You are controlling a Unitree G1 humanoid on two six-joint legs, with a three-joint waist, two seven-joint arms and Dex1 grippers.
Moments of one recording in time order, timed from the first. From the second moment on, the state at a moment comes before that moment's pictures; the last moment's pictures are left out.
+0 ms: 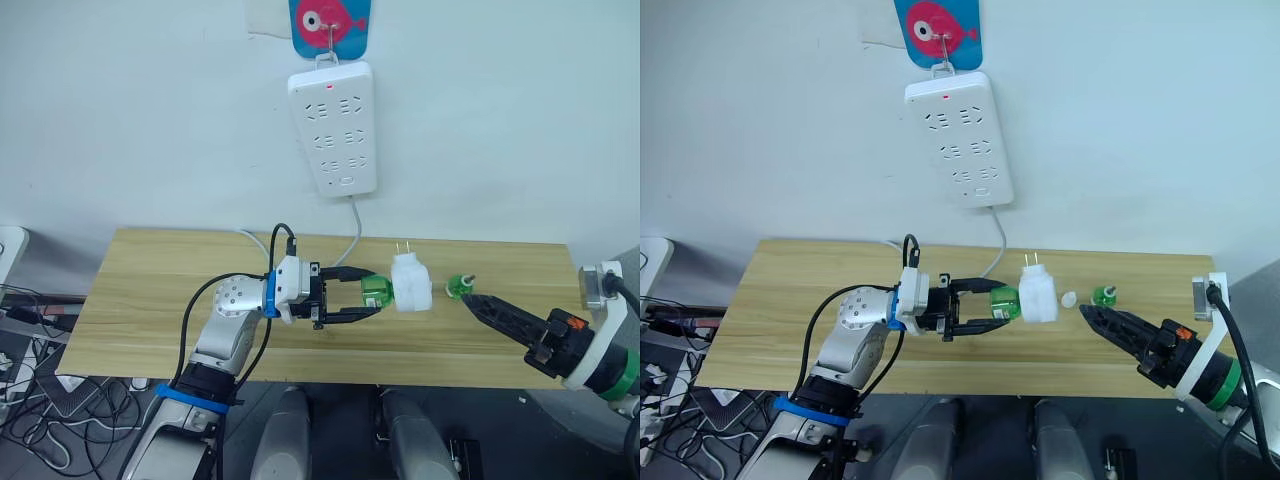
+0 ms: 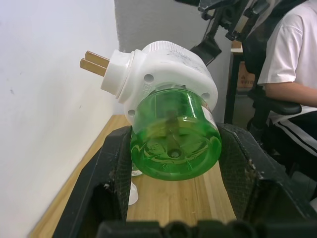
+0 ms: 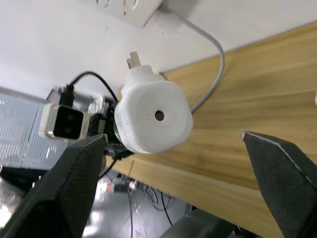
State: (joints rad) left arm -0.43 0.32 -0.19 0.14 -0.38 -0.15 -1.25; right arm 0.38 -0.90 -0.48 -0.72 1.95 0.69 -0.02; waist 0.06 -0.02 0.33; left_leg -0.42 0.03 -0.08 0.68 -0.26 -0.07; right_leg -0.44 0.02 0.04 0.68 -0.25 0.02
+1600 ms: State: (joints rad) left arm -0.37 0.37 -0.19 -0.08 -0.52 0.10 -1.41; right arm 0.19 -1.10 -0.29 -0.65 1.95 0.80 0.22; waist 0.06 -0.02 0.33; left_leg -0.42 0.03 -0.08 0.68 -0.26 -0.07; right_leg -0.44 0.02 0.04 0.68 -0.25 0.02
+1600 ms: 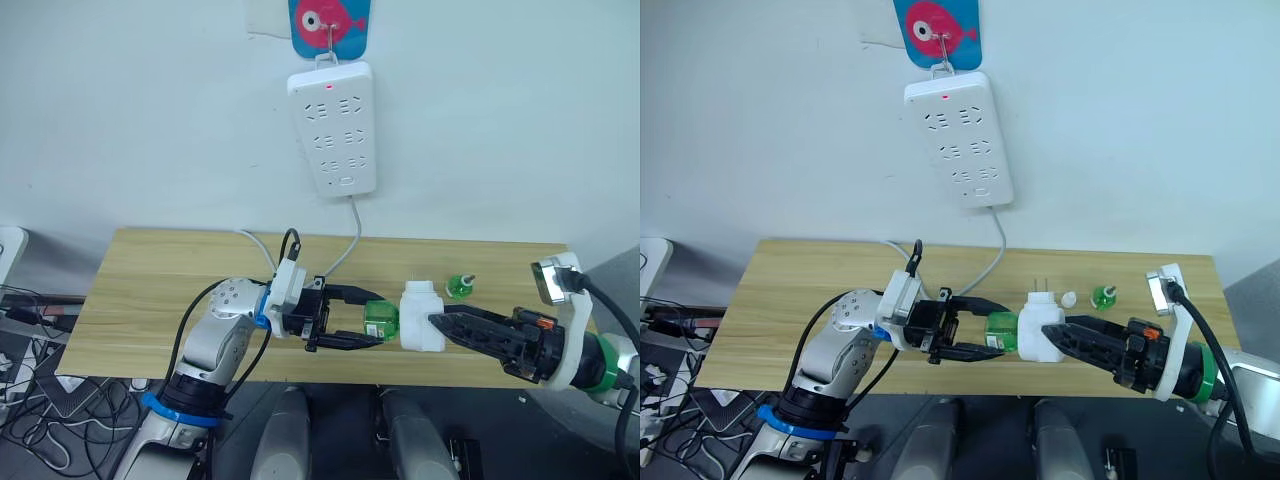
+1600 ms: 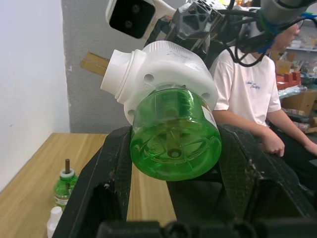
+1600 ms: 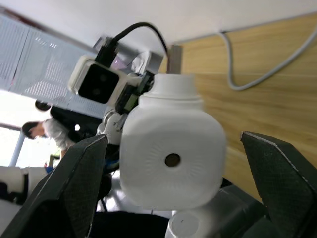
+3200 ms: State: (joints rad) left arm -0.47 0.52 -0.31 -0.15 -0.18 0.04 -1.25; right arm 0.00 -1.09 -0.14 -0.54 1.95 0.79 -0.29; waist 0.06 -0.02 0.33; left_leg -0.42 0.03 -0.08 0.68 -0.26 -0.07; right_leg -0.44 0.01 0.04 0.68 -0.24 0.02
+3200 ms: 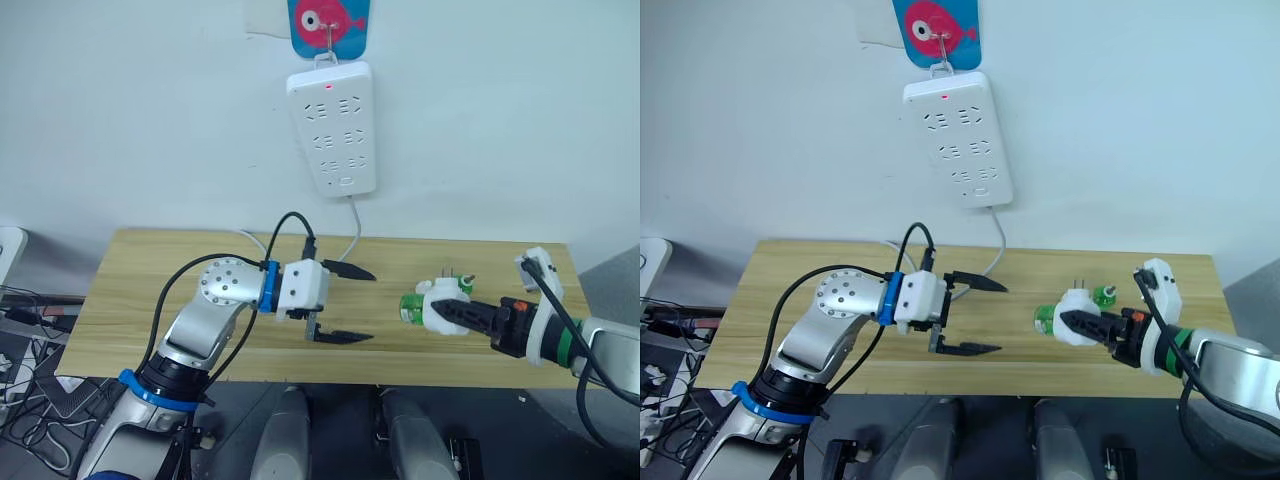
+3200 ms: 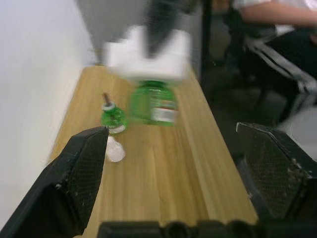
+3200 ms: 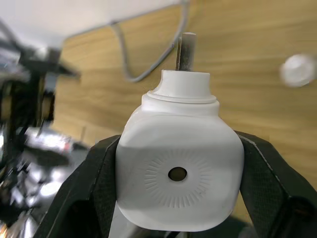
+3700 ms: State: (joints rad) left arm -0.54 0.43 -0.39 0.03 -0.01 -0.12 -1.10; right arm -0.11 -0.99 -0.01 -0.64 1.95 0.73 -0.52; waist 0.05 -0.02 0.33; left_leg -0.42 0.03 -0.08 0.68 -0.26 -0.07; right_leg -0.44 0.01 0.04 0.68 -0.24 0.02
